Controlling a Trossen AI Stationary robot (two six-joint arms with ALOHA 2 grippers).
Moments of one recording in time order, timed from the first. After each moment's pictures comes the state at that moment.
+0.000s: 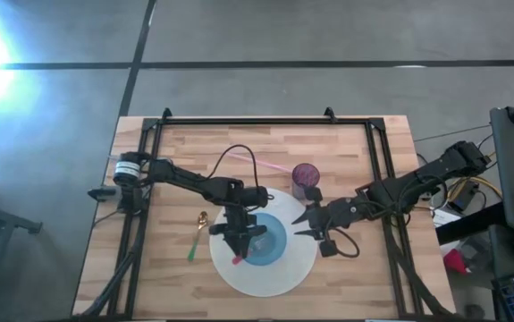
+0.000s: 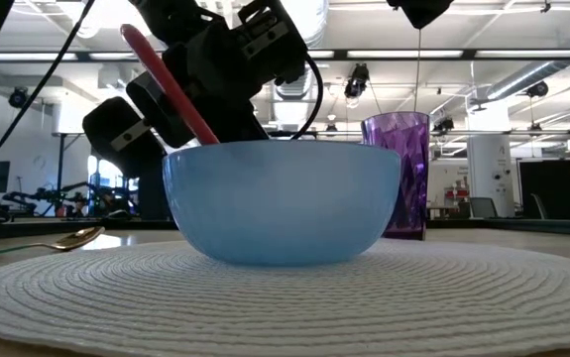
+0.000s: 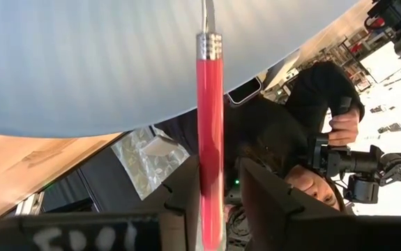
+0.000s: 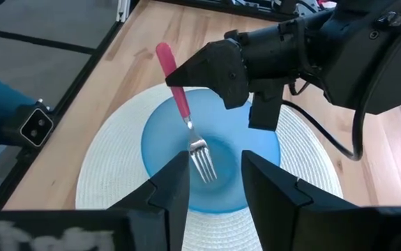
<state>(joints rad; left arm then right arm) -0.05 1.88 1.17 -0.31 1.09 -1.44 0.40 1.27 0.98 -0.33 0.17 0.10</state>
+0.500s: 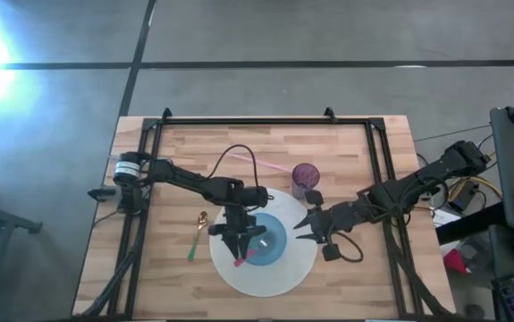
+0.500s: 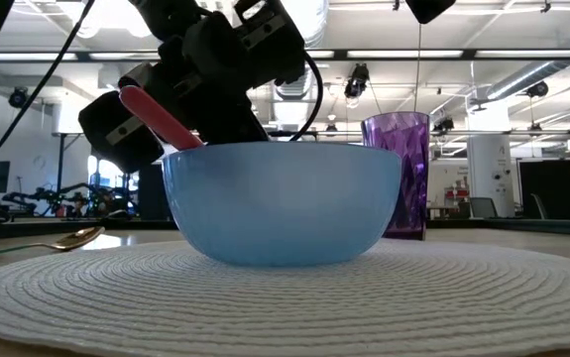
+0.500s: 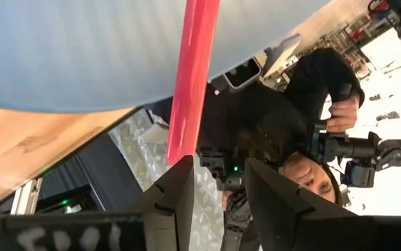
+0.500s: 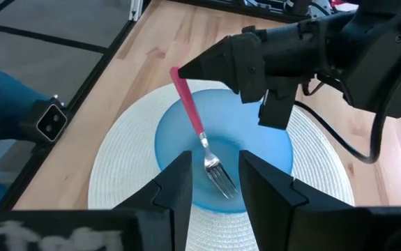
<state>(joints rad) -0.05 1.88 1.17 -0.31 1.15 -1.44 0.43 1.27 0.98 -0.33 0.17 0.10</state>
